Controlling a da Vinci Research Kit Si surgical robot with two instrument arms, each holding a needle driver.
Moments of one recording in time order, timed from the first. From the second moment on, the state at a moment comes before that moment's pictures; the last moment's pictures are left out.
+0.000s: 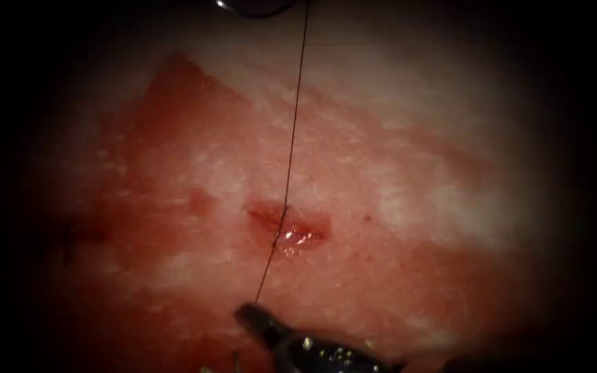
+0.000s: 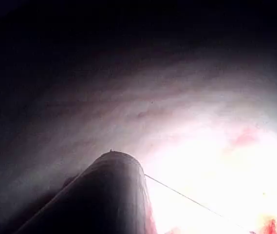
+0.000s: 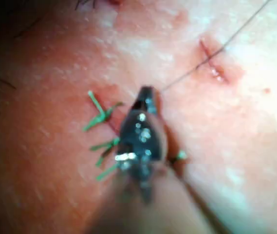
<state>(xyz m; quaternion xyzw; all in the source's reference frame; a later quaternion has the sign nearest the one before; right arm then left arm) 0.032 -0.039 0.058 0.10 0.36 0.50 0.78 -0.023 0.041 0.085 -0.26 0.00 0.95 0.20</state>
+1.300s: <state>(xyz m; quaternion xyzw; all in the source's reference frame) 0.028 -0.030 0.057 0.12 0.48 0.44 0.74 -0.016 0.020 0.067 -0.24 -0.07 0.95 0.18</state>
